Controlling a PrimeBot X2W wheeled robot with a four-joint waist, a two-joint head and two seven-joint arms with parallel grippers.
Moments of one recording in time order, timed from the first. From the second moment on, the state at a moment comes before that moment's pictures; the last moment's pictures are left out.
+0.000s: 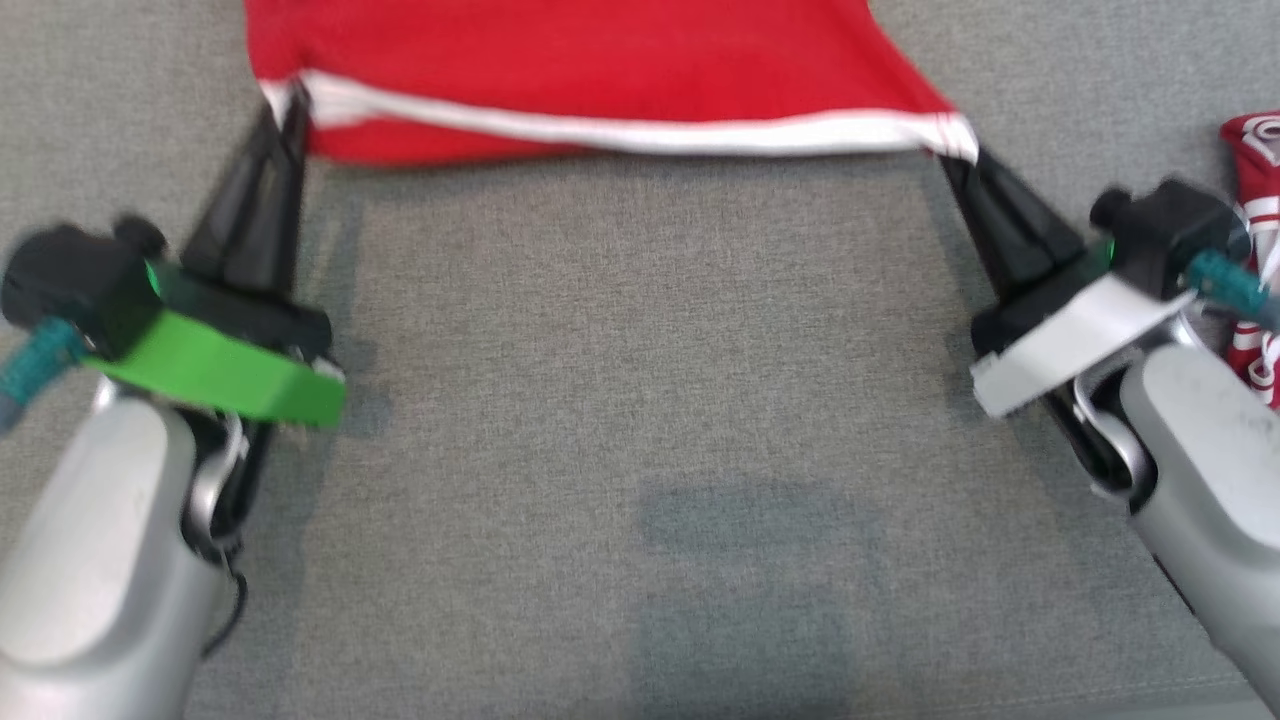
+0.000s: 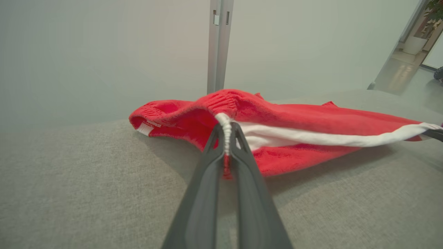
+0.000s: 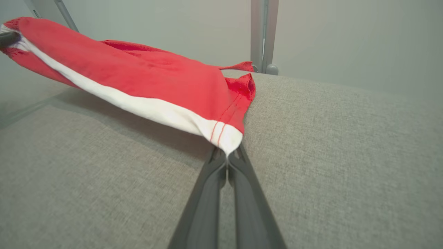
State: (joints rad) left arm -0.65 0.43 -0.40 0.21 -0.57 -0.13 -0.26; right arm -0.67 -0.45 0.49 0.28 0.52 0.13 -0.26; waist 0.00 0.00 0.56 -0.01
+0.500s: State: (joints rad) left arm 0.10 0.28 -0.34 0.03 -0.56 -0.08 -0.26; right arm 0.00 -0.62 0.51 0.03 0.52 0.13 -0.21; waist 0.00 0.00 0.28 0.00
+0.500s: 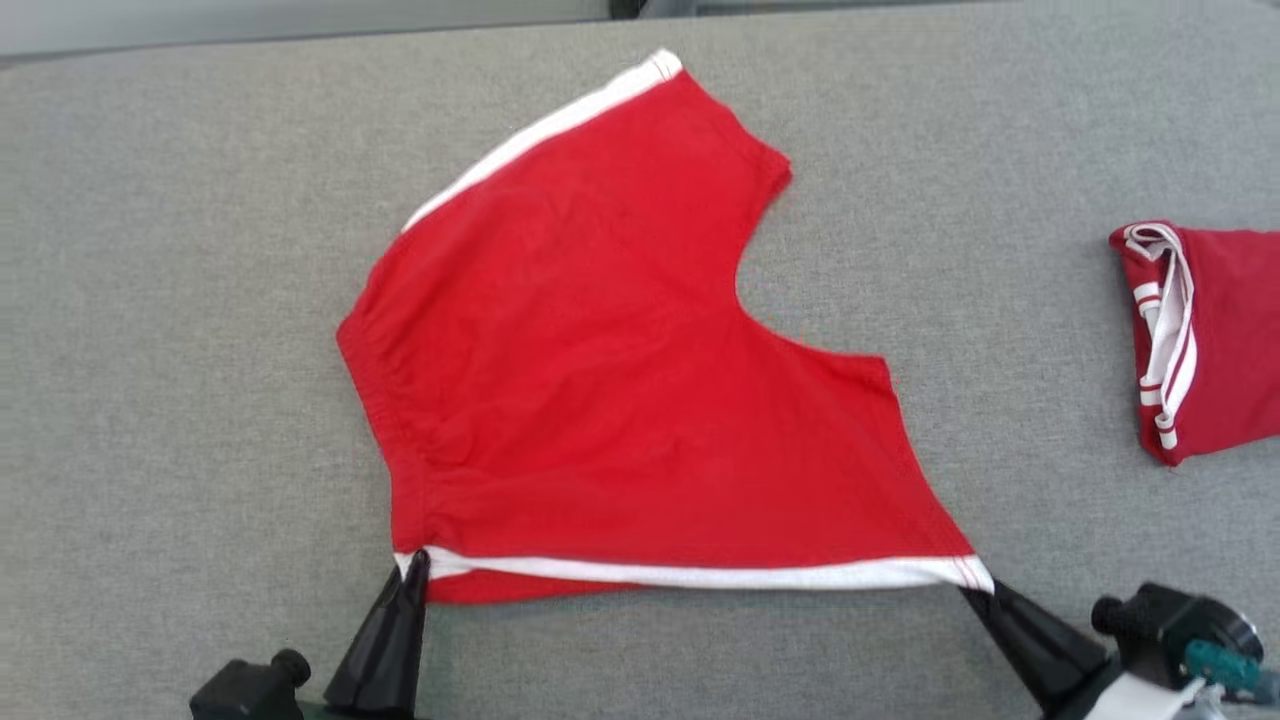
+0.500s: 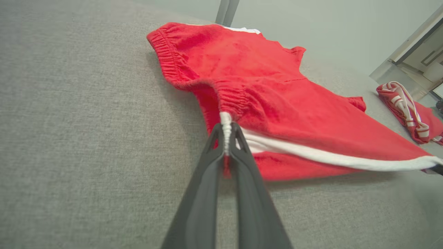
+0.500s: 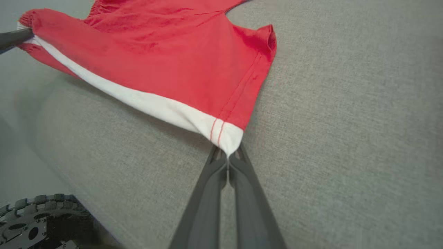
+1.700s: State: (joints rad) left arm -0.49 0.16 -0.30 0.09 -0.62 0.07 -0.01; right arm -0.90 -0.51 0.51 0.29 0.71 0.13 0.06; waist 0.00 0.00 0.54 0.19
